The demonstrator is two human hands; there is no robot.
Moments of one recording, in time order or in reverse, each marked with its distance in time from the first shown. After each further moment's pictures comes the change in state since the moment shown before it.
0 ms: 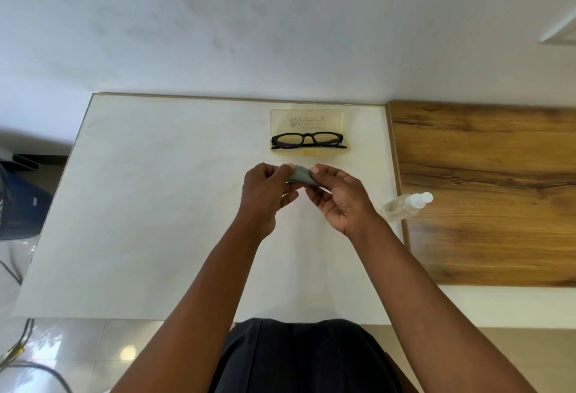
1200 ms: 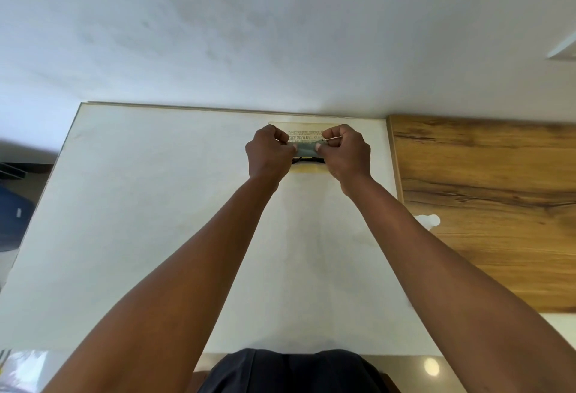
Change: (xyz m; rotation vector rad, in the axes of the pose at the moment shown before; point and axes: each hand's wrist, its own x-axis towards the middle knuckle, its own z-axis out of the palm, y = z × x) left_hand 0.073 0.038 0.032 0.514 0.178 0.276; right_hand 0.056 -0.052 0.030 -0.980 0.220 -0.619
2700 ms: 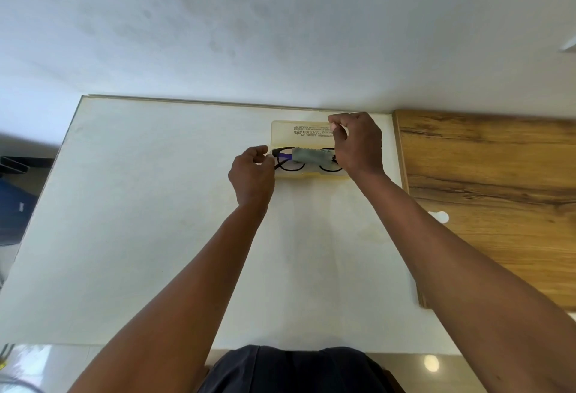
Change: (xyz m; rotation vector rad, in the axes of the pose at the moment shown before) left_hand -0.010 -0.051 -0.008 -0.112 0.194 -0.071; right_hand 0.013 0.005 -0.005 -0.356 0.061 -0.300
